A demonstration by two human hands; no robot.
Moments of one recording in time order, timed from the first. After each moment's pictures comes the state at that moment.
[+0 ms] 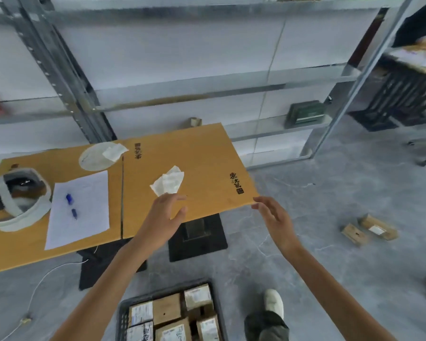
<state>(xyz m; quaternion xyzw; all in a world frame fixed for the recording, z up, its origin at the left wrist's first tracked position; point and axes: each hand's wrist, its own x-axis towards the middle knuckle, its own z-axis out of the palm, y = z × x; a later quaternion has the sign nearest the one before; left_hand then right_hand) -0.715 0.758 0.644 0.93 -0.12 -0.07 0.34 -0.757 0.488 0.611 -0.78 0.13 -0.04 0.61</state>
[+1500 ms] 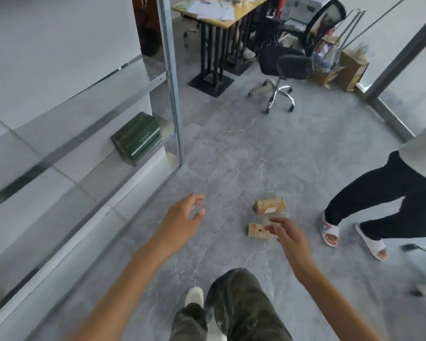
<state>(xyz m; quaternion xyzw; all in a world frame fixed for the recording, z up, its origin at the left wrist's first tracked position) -0.279 0.001 0.610 0.79 -0.43 -0.29 0.33 -0.511 -0.126 0.567 -0.62 0.54 -0.17 0.55</state>
